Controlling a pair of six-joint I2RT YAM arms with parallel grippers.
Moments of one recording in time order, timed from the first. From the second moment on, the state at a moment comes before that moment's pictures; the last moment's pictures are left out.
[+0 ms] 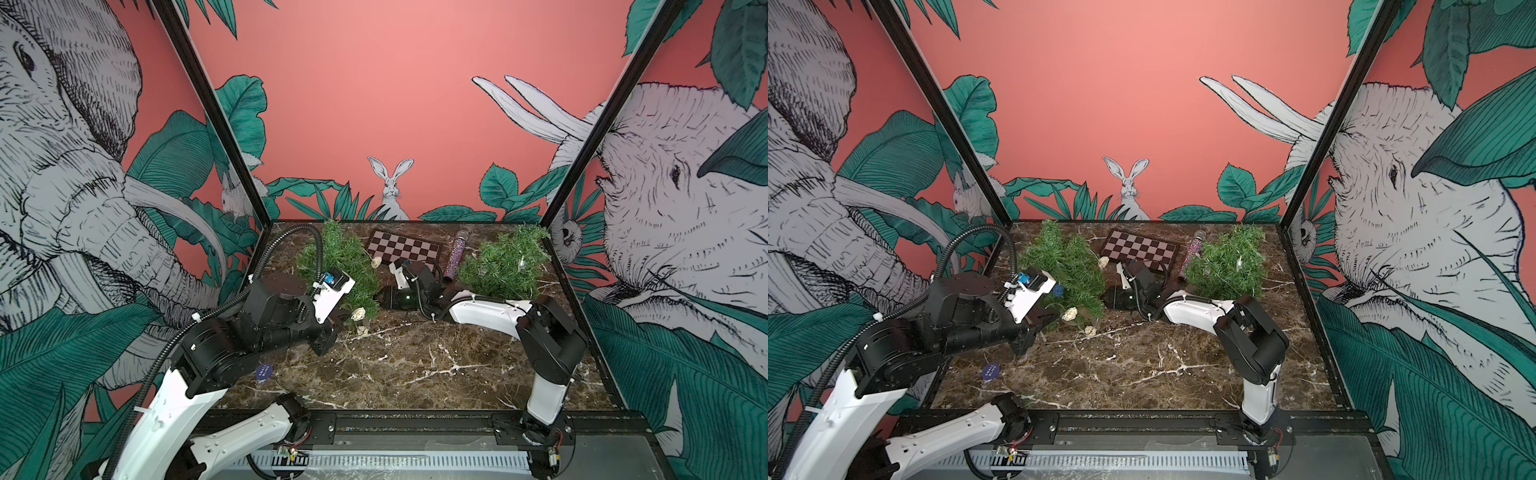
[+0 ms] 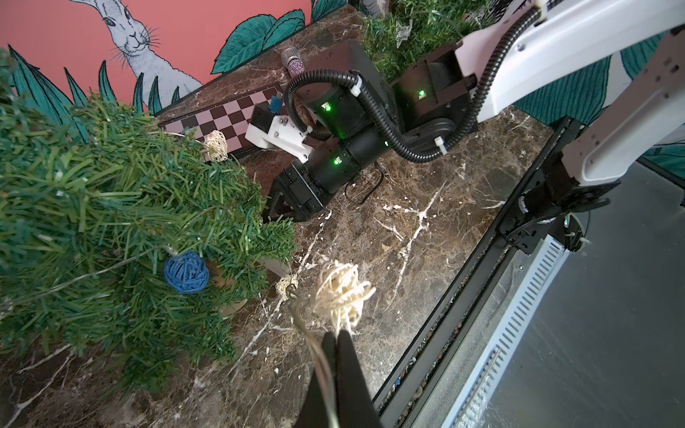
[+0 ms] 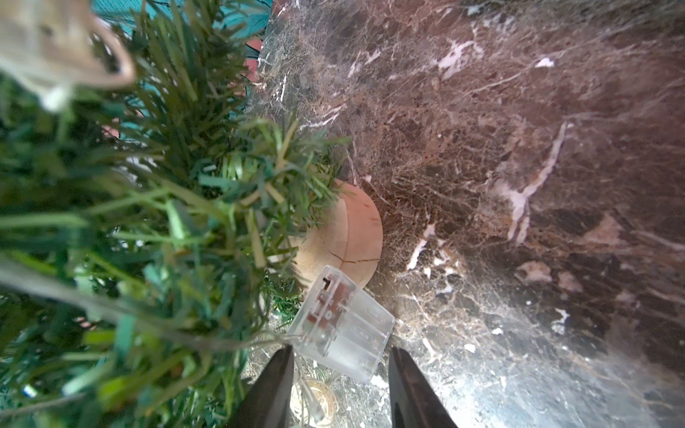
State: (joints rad) left arm -0.80 0.86 1.43 -1.23 0.08 0.01; right arm 0.83 1.82 1.16 0.04 -0.31 0.78
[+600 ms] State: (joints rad) left arm -0.80 0.88 1.42 -1.23 0.09 0.02; right arm 0.84 1.78 1.13 0.04 -0.23 0.79
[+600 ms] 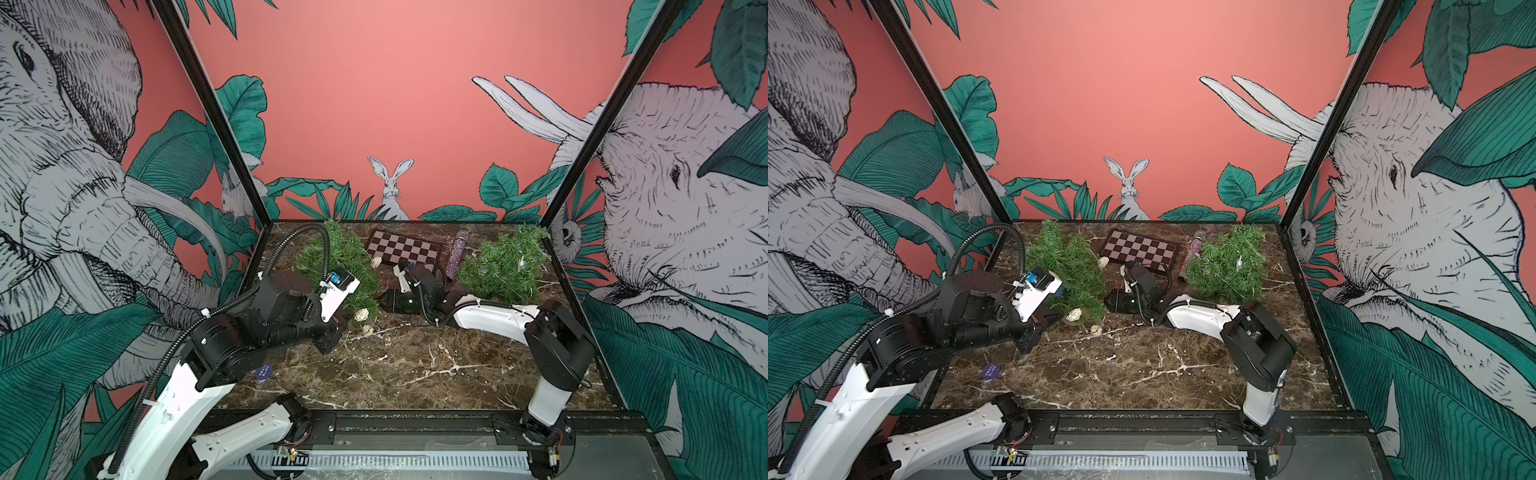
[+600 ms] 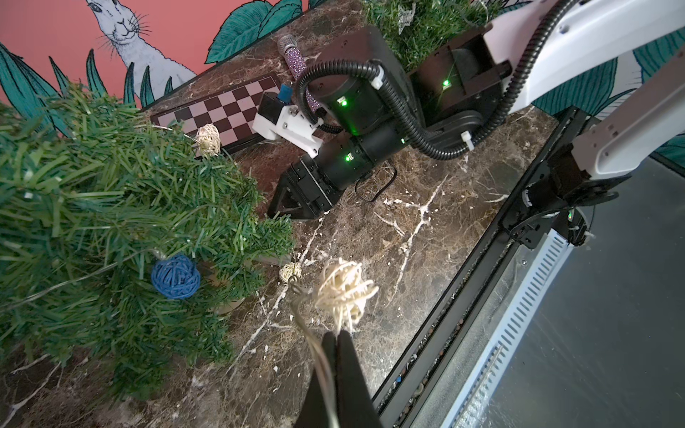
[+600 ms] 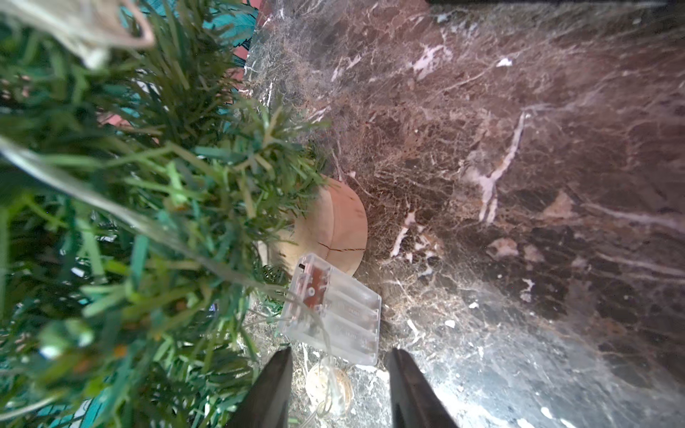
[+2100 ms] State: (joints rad) left arm -0.78 0.94 1.68 -1.48 -0.39 0.03; right arm 0.91 1.61 1.46 -0.35 -0.36 0.59
